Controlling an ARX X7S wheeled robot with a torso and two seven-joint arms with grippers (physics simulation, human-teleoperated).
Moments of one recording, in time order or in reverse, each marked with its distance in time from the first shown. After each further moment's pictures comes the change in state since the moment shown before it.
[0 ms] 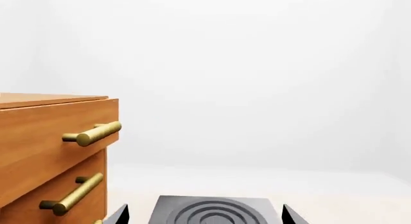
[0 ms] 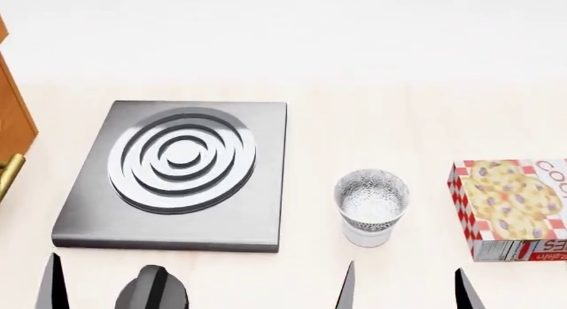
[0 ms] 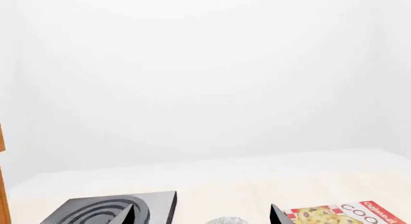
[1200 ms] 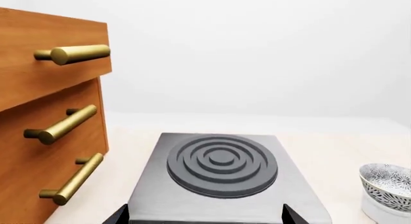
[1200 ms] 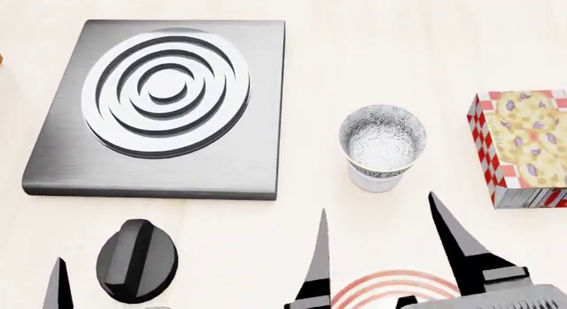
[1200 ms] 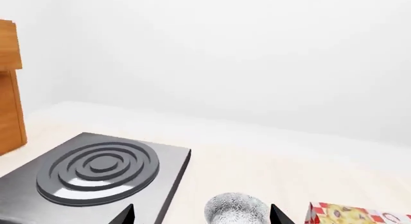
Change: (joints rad) left arm -0.005 -0.053 0.045 -0.022 -0.014 0.009 -0.072; right arm 0.290 0.178 -0.019 -0.038 0.084 0.278 -0.045
